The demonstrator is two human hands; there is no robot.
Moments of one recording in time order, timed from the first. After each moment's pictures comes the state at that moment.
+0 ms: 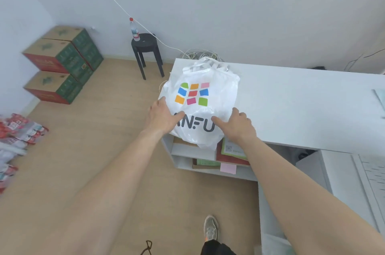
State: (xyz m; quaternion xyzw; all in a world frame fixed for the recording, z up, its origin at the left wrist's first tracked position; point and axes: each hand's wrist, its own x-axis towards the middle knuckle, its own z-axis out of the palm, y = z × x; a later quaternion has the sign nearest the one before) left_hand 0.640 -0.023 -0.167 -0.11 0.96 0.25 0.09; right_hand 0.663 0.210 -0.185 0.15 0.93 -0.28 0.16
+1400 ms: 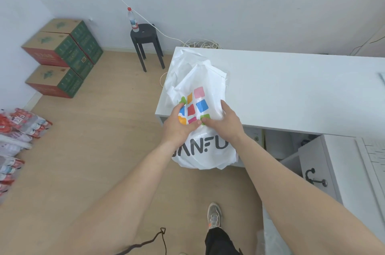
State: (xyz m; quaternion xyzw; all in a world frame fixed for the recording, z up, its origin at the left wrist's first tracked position) left_hand 0.701 0.004 -0.217 -0.12 0.83 0.54 0.08; right_hand 0.692 0.187 -0.220 0.12 0.82 -0.54 0.14
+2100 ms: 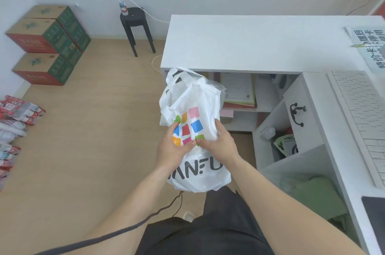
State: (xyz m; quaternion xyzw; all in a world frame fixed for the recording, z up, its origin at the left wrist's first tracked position) left_hand 0.971 -0.065 -0.261 -0.11 0.82 0.55 0.13; right_hand 0.972 0.118 -0.265 0.15 0.79 -0.57 0.14
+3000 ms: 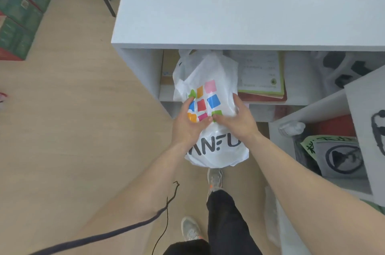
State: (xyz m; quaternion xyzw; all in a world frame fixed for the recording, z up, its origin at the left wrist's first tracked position) left_hand 0.749 0.022 -0.477 -0.12 0.80 0.56 0.17; right_hand 0.749 0.200 -0.492 0.21 0.79 -0.55 0.16
